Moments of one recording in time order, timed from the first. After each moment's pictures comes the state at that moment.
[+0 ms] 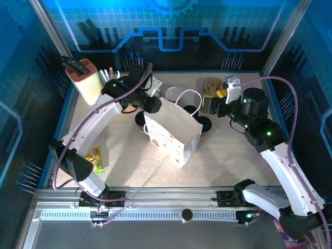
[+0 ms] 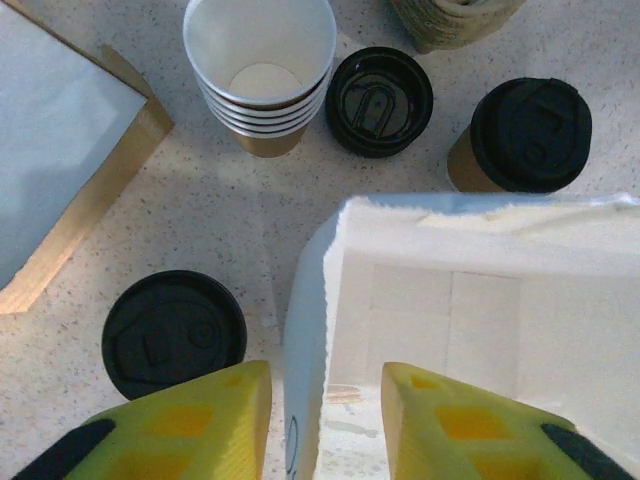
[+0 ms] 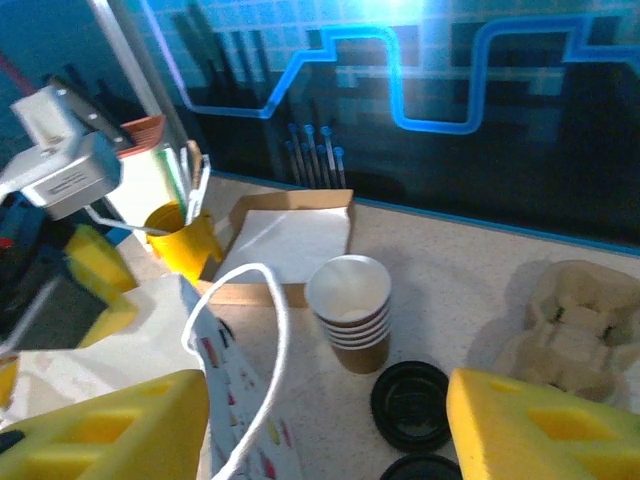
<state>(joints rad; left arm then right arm) -0.51 1.62 1.77 -1.11 0.12 -0.01 0.36 0.97 1.20 -0.52 -0.13 0.15</state>
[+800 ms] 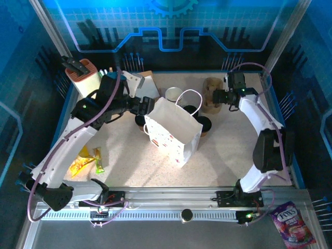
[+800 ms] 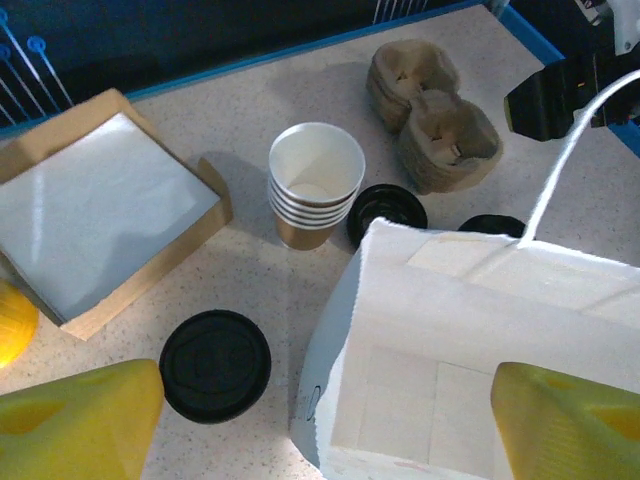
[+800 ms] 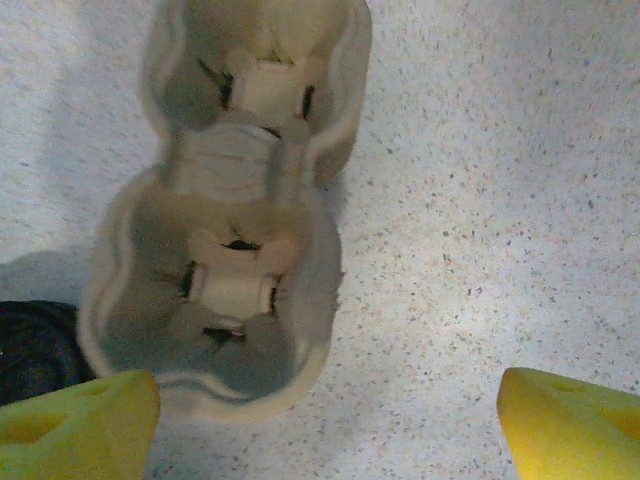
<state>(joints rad) -0.47 1.27 1.51 -0.87 0.06 -0.14 0.08 1.71 1.40 -0.62 0.10 0.12</state>
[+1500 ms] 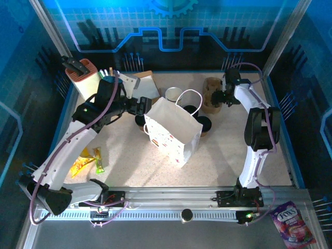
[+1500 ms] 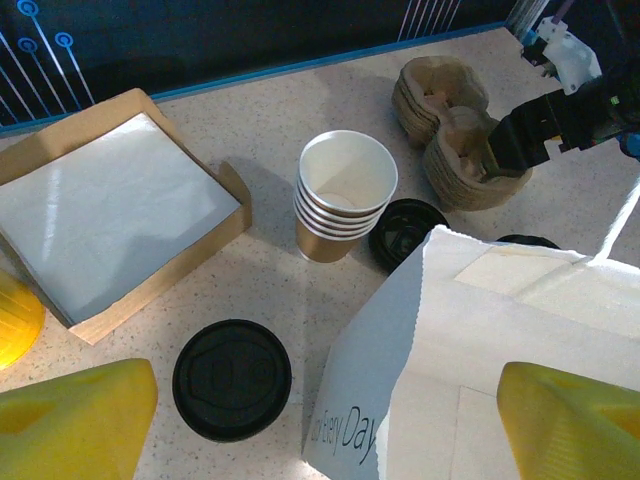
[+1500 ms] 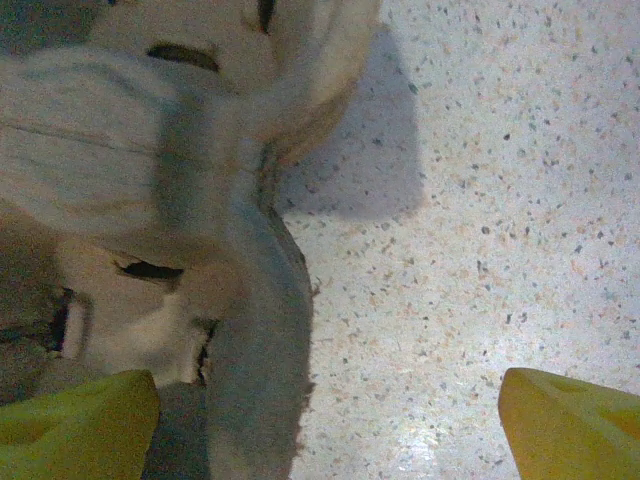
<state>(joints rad) -0.41 1.23 1.39 -0.74 0.09 -0.14 0.03 2.02 1.64 -0.79 0.05 0.04</state>
